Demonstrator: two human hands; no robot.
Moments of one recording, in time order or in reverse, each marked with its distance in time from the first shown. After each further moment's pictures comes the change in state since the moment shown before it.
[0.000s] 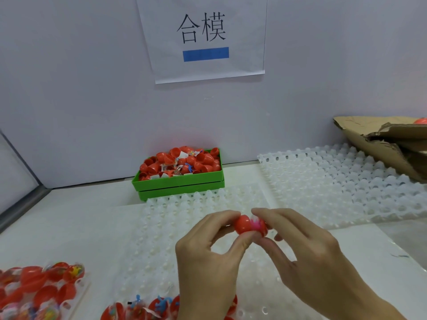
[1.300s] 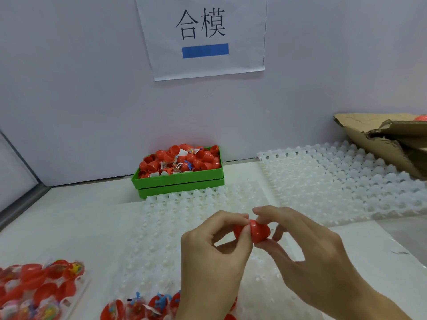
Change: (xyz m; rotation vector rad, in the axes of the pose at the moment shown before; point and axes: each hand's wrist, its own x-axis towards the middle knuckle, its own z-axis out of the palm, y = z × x) left_hand -0.002 0.008 -0.002 -0.105 -0.131 -0.187; right_hand 0.002 -0.003 -0.001 0.213 0.019 -0.024
